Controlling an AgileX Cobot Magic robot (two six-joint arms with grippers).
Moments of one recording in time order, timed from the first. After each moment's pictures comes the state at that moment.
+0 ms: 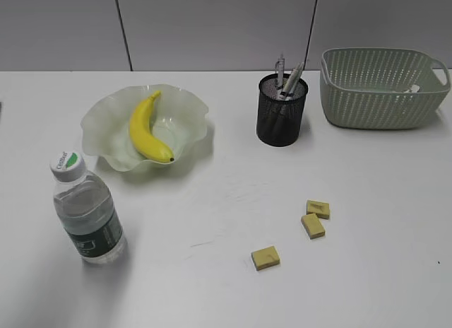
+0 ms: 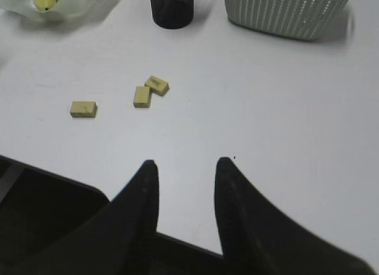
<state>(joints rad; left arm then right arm) -0.23 0.78 -0.69 -0.47 0.65 0.57 0.44 0.00 -0.54 -0.04 1.12 0.06</state>
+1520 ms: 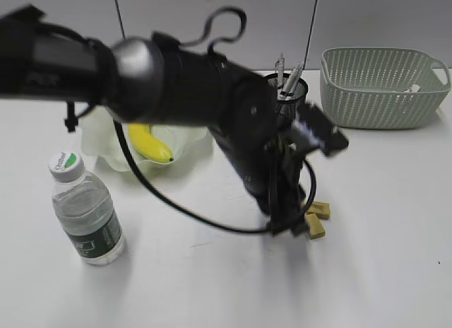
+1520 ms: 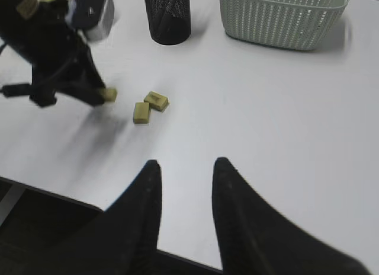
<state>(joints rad) -0.94 2.11 -1.48 -0.09 0.67 0.36 0.44 -0.01 -0.51 -0.05 1.04 0.11</state>
